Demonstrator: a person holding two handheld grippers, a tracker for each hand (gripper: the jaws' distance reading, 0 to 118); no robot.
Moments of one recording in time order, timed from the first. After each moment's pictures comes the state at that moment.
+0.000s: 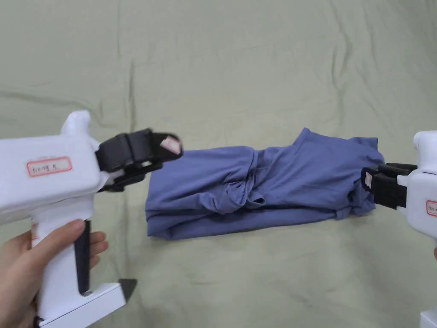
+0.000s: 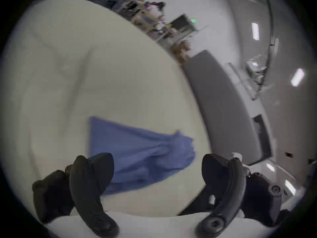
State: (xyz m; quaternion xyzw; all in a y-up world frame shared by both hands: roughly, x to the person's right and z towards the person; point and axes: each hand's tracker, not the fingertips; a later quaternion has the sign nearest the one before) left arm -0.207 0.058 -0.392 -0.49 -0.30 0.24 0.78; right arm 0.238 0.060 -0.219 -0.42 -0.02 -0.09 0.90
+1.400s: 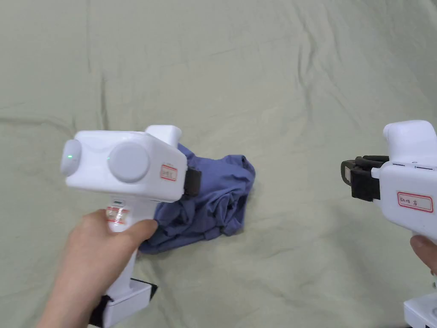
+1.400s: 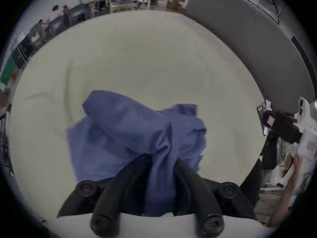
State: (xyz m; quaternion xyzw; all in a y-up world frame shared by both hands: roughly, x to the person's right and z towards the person) left arm -0.015 0.045 -0.377 -0.56 -0.30 -0.09 0.77; right arm 0.257 0.065 -0.203 -0.41 -0.04 -0.09 0.91
